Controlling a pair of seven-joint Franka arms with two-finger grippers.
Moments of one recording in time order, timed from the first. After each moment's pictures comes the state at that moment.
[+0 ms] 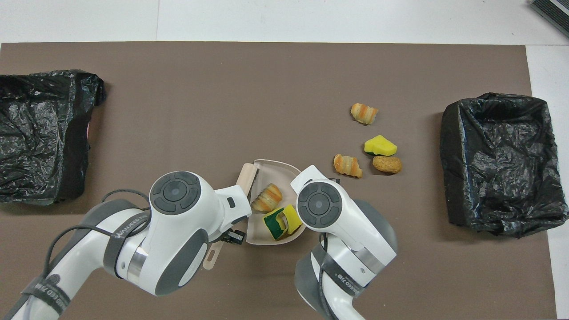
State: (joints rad) left arm -0.54 -0.05 -0.04 -2.18 -0.16 1.92 -0.15; right arm 0.48 0.14 0.12 -2.09 -0.24 2.07 -0.72
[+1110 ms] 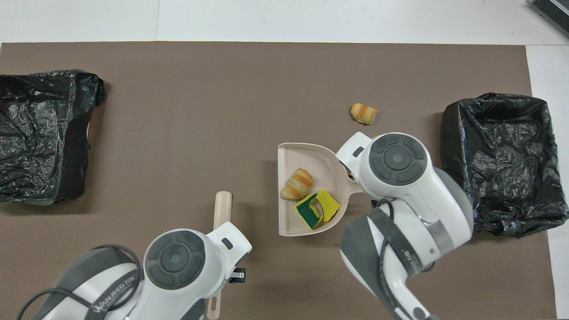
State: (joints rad) left arm -0.68 -0.29 -0.14 -2.37 -0.16 1.88 -0.67; right arm 0.22 0.03 0.11 -1.91 -0.20 1.84 -1.20
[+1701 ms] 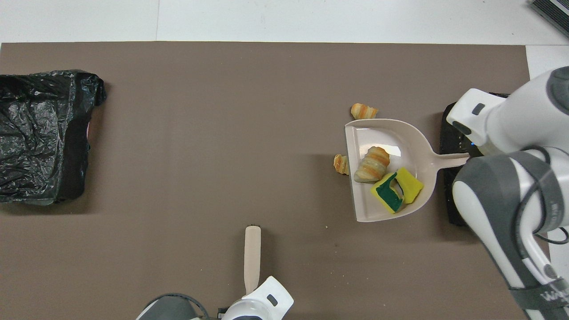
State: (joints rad) left arm -0.89 -0.29 -0.15 -2.53 -0.16 2.10 -0.82; right arm -0.06 0.02 0.10 -1.82 -0.19 1.75 -1.52
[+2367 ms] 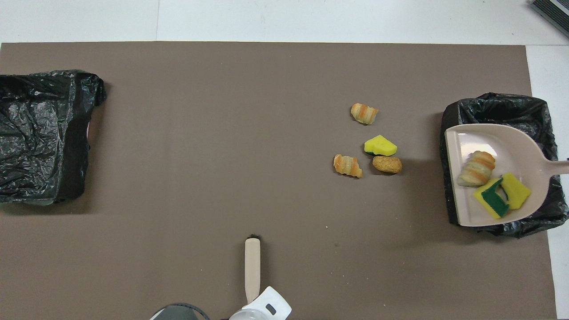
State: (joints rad) left arm -0.91 -0.29 -0.15 -2.57 -0.23 2.13 -0.86; right arm -0.39 0.02 0.09 -1.81 -0.32 1.88 -1.80
